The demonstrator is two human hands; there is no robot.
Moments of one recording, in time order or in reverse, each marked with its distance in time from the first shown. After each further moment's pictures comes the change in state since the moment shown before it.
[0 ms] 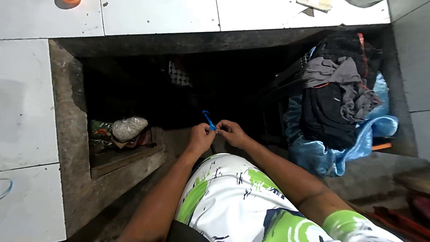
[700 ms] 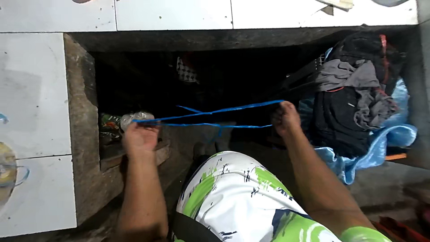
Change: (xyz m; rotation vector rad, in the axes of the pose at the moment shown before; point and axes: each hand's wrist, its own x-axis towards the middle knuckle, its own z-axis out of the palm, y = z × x) left_hand -0.005 -0.093 -0.129 -1.445 0.743 -0.163; right_hand -0.020 0.009 -0.129 0.587 0.739 0.230
